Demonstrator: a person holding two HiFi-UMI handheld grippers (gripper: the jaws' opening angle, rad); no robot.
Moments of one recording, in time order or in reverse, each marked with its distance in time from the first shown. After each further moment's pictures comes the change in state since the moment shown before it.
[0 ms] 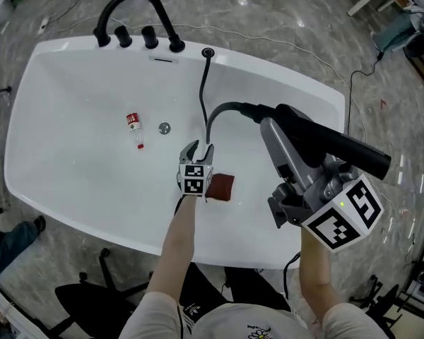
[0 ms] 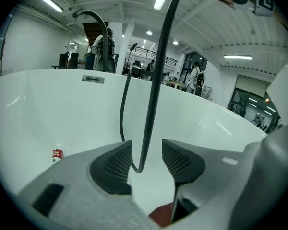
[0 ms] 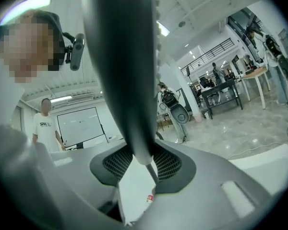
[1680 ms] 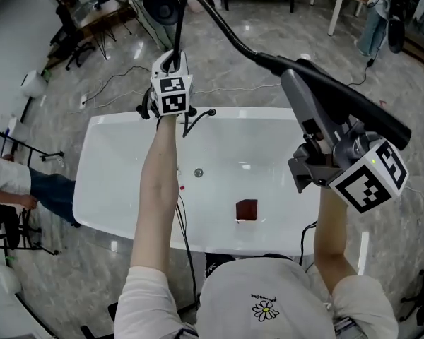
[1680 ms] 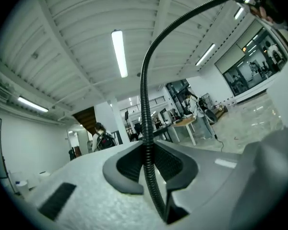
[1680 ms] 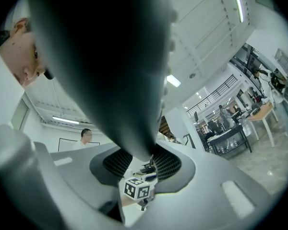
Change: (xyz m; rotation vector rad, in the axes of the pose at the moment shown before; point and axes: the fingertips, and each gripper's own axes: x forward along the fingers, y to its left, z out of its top) left arm -0.206 -0.073 0.615 0.575 -0.595 0.216; right arm -0.185 0.118 0.307 -0.155 -0.483 0.069
